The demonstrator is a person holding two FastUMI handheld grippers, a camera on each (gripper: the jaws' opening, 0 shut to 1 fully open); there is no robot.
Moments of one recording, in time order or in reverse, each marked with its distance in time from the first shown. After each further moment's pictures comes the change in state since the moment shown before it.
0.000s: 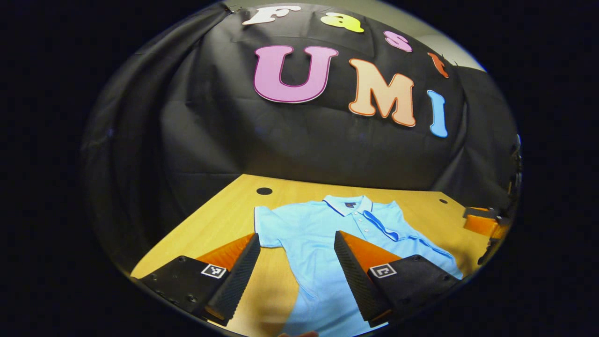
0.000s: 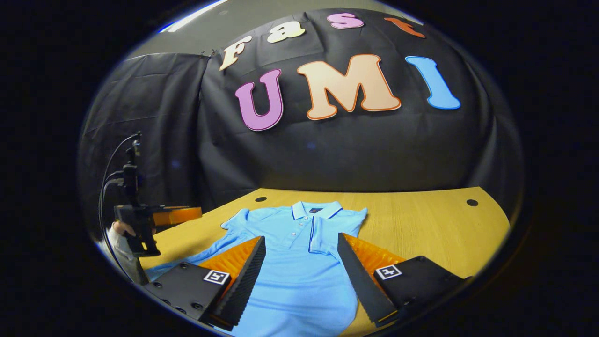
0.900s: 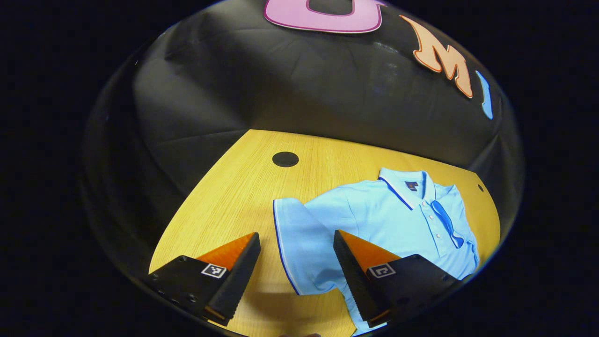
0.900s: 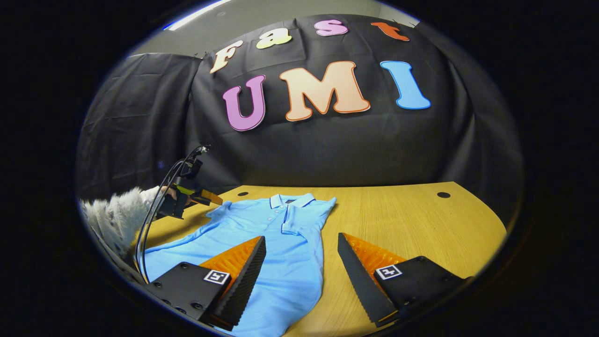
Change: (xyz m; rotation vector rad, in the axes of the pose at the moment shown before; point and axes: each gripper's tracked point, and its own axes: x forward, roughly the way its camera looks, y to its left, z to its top) left arm 0.150 0.073 -0.060 -0.019 0.386 0.063; right arm -0.046 -0.055 -0.029 -0.002 -0.015 -0.102
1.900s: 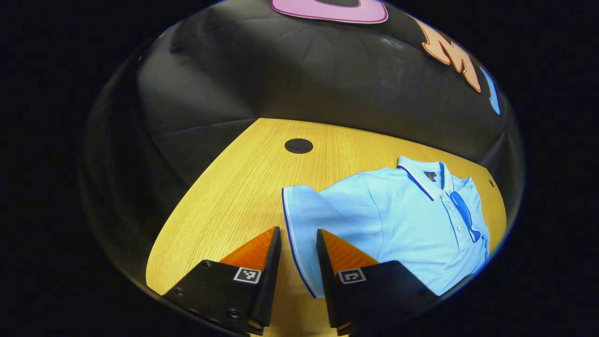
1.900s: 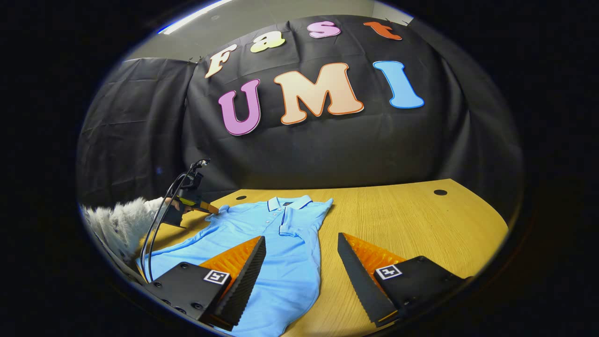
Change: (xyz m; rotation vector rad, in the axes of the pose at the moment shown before) left arm 0.013 0.017 -0.016 -0.008 0.023 0.043; right arm -0.006 0.000 0.007 0.025 -0.026 0.002
